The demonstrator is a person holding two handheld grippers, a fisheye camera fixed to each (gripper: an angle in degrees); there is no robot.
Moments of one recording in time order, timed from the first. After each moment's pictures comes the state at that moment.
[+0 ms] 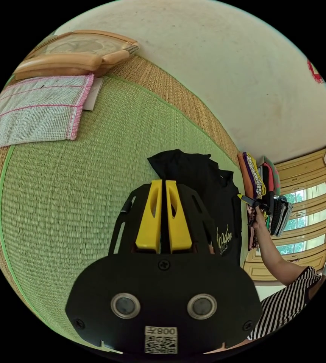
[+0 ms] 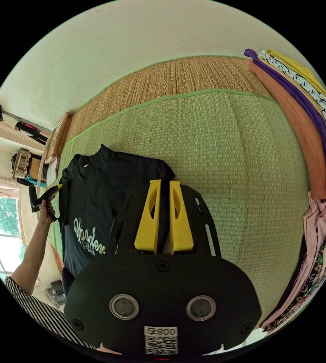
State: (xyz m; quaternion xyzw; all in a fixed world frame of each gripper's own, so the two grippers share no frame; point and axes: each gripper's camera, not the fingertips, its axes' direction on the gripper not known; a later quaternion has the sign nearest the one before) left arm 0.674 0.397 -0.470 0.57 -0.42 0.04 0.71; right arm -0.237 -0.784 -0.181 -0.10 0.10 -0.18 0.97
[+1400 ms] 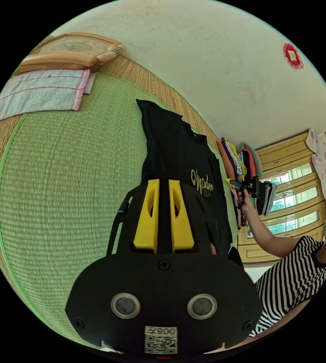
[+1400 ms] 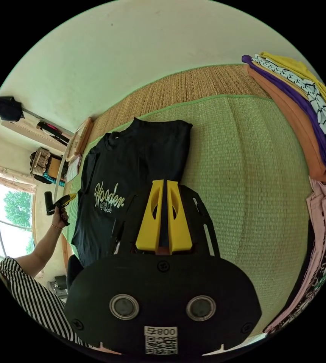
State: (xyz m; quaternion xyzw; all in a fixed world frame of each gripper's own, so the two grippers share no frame) left arm 0.639 0.498 -0.355 0.55 -0.39 0.10 0.73; right arm -0.141 -0.677 -0.222 -0.09 0.03 -0.19 0.98
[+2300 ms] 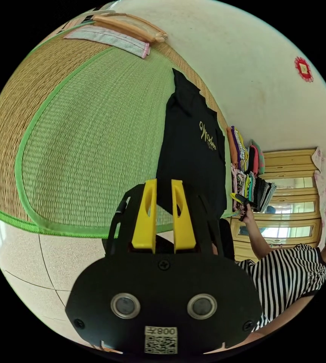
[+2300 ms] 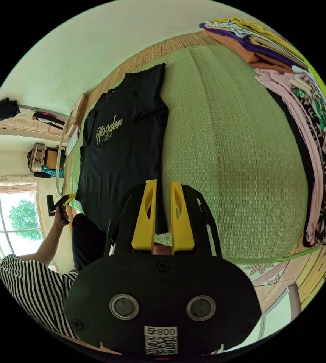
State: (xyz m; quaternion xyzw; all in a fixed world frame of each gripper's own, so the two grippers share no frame) left arm 0.561 0.732 -0.121 0.55 -0.35 -0.01 0.76; right arm -0.064 -0.446 -0.398 -0.17 0.05 -0.12 0.98
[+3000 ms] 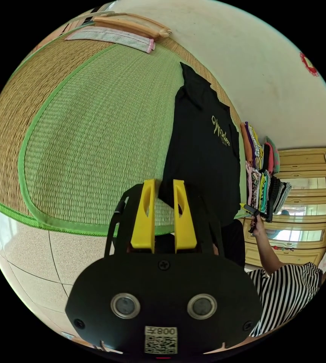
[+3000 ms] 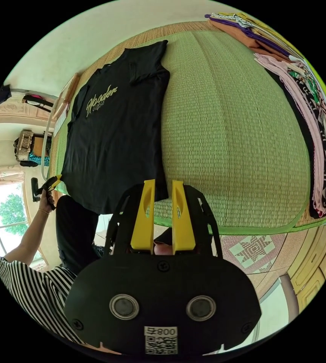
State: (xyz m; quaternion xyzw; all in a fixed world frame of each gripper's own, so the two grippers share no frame) left arm 0.562 0.815 -0.025 0.55 -0.39 -0.05 0.74; right arm -0.102 -0.350 -0.466 -0.20 0.11 -0.14 0.96
